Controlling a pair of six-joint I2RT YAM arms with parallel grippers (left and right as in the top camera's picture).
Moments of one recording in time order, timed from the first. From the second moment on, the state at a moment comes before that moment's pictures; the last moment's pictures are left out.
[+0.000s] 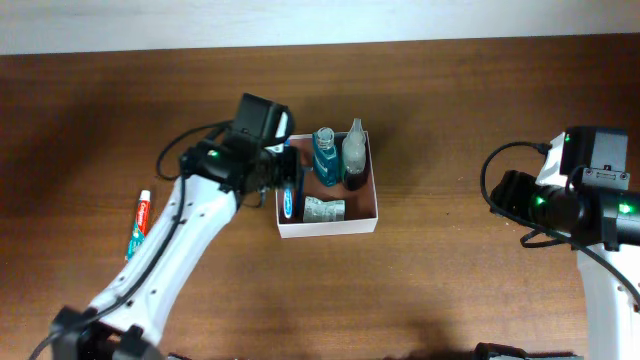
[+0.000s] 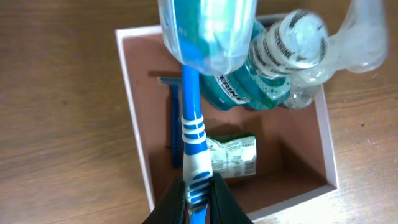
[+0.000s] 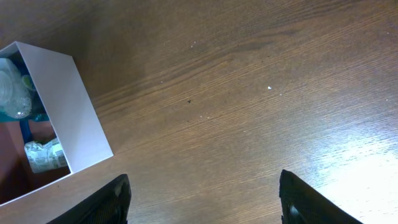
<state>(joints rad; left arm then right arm) -0.42 1.60 1.38 -0.84 0.08 -0.34 -0.20 1.19 1.28 -1.23 -0.10 0.25</state>
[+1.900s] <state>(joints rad) 0.27 1.77 1.23 -0.90 -0.18 0.02 -0.20 1.19 1.27 -1.23 -0.10 0.25</state>
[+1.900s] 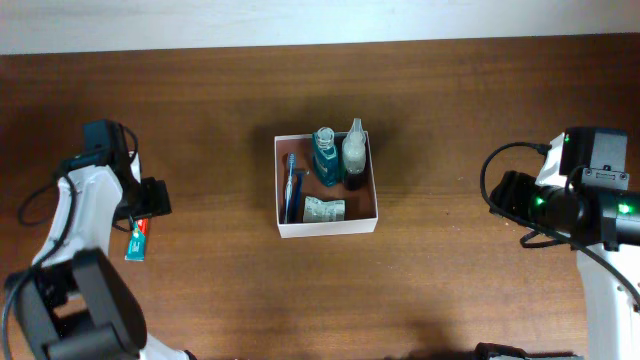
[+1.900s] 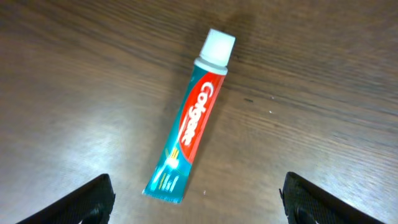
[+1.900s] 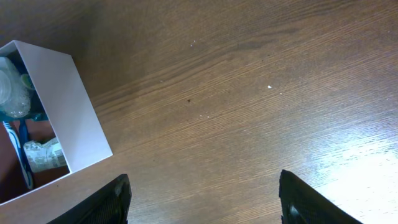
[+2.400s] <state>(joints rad) 0.28 1.95 1.24 -0.86 -0.15 0.05 -0.20 1.19 1.27 -1.23 -0.10 0.25</state>
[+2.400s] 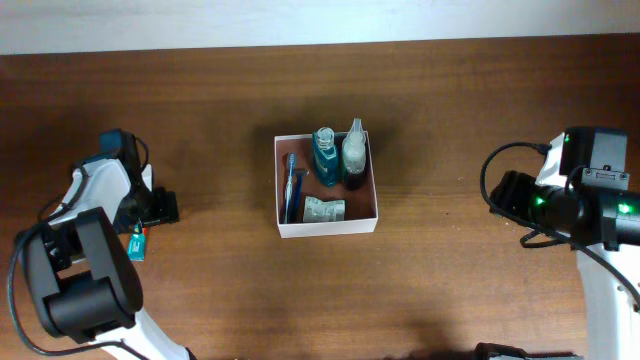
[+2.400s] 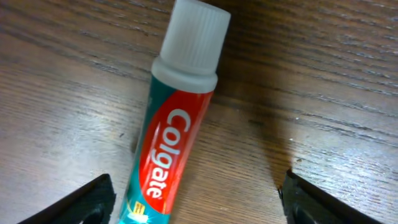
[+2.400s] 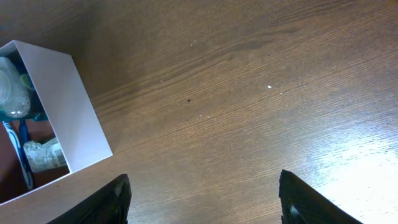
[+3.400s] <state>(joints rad) 0.27 1.96 1.24 -0.86 -0.06 0.06 -0.20 1.19 1.27 -1.23 -0.10 0.25</state>
